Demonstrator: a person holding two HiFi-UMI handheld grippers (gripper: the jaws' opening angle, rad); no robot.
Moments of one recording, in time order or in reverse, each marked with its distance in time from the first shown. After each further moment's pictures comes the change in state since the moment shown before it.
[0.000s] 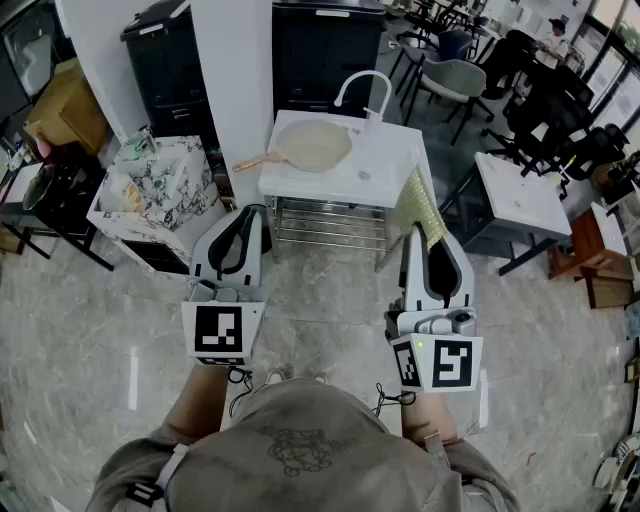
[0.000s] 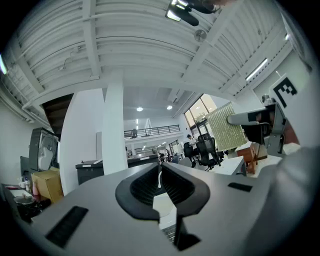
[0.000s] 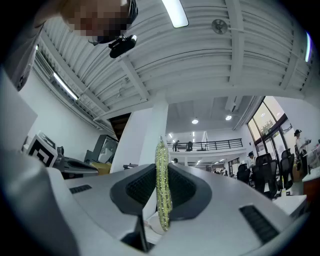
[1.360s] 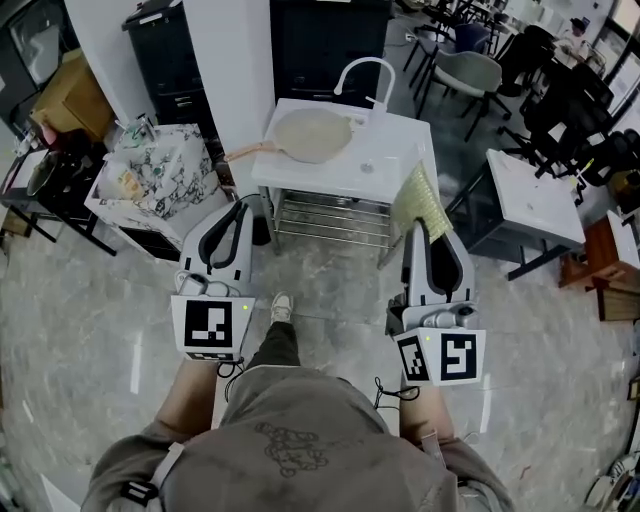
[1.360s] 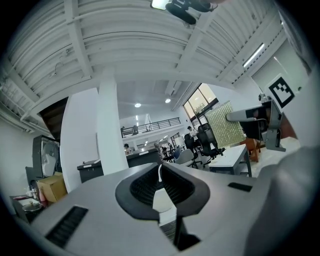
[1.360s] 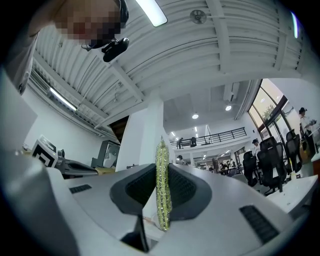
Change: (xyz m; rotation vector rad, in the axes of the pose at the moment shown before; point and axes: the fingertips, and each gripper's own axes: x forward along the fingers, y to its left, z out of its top) left arm 0.037 -0.046 -0.025 0.092 0.063 0.026; right arm 0.004 -0.072 -0.055 0.127 -0.008 0.052
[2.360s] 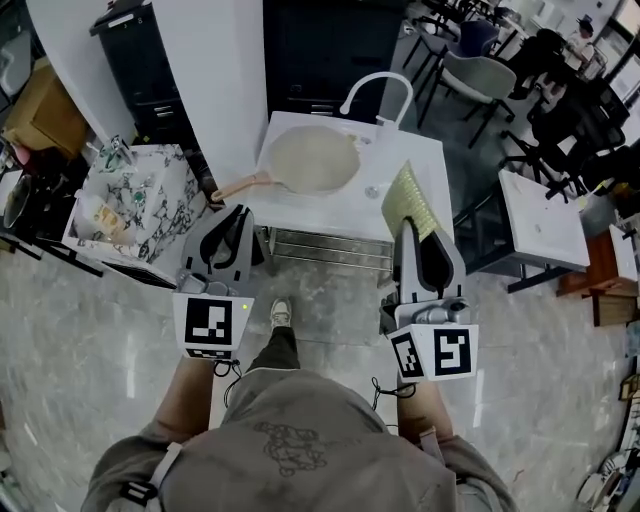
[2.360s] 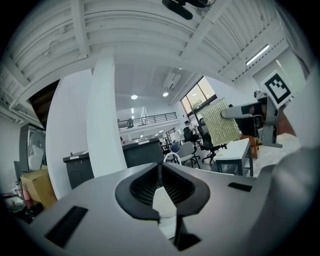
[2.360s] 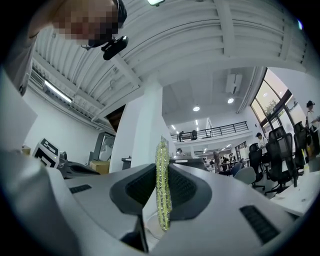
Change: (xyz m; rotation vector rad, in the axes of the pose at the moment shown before) left arm 0.176 0.081 -0.090 -0.020 0.066 -0.068; right arm 0.191 -0.018 -0.095 -0.001 0.078 0.012
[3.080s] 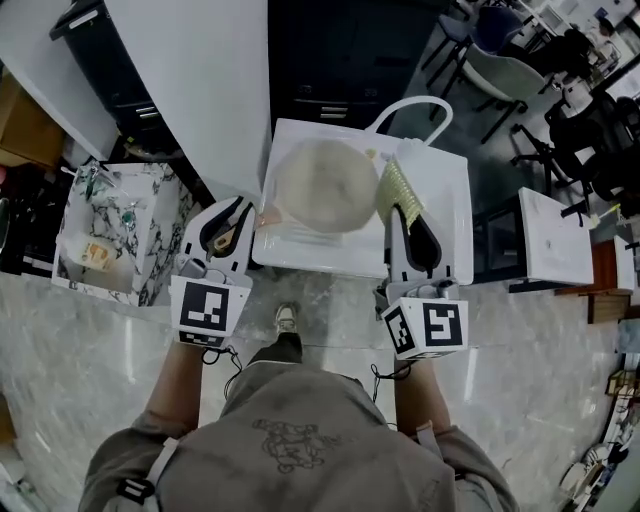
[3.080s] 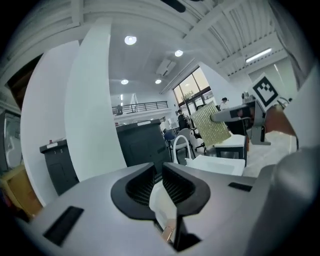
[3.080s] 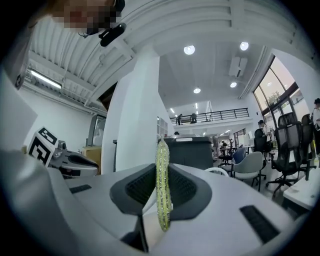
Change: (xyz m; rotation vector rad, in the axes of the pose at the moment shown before) left arm 0.176 0.114 -0.080 -0.002 0.142 -0.163; right arm 0.222 -0.015 -0.105 0.006 0.205 -0.013
